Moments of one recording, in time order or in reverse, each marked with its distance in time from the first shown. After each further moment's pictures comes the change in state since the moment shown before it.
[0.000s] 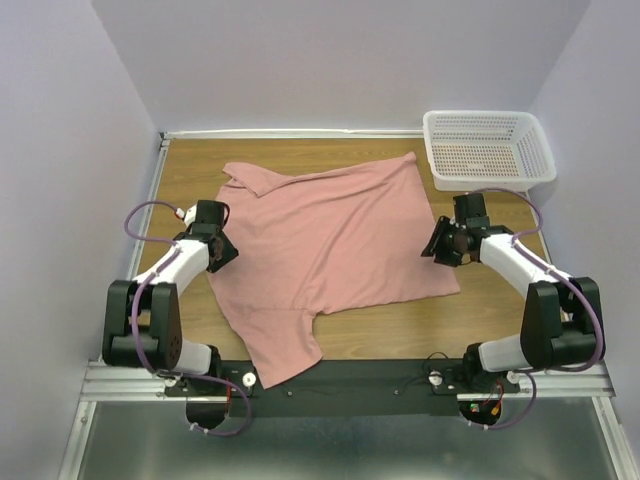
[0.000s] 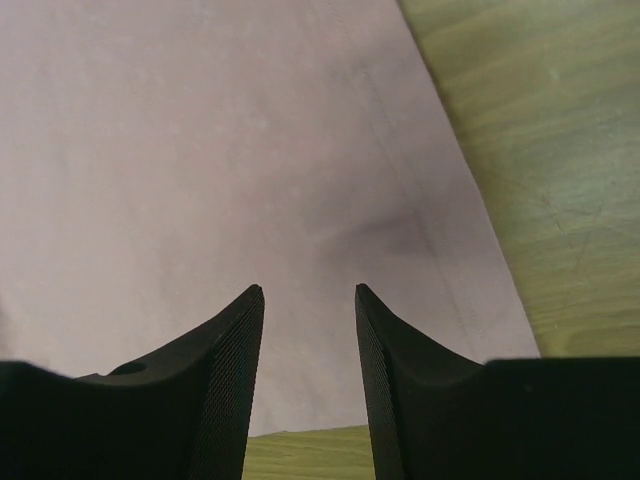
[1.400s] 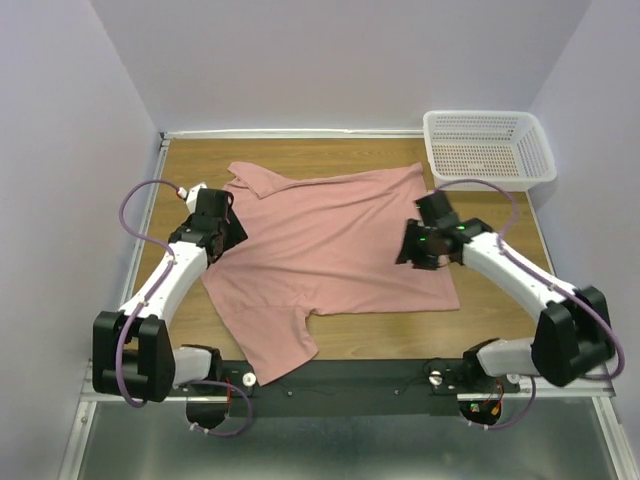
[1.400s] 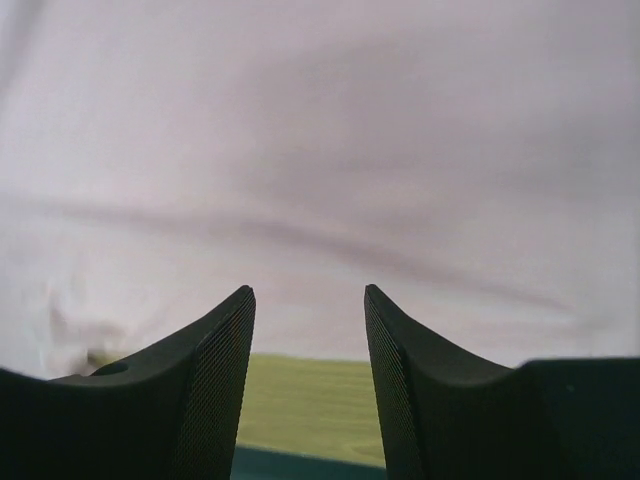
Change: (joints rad) left arm -0.050 -0.078 0.086 -0.076 -0.075 0.069; right arm 0.180 -0.117 0.080 -0.251 0.104 0.128
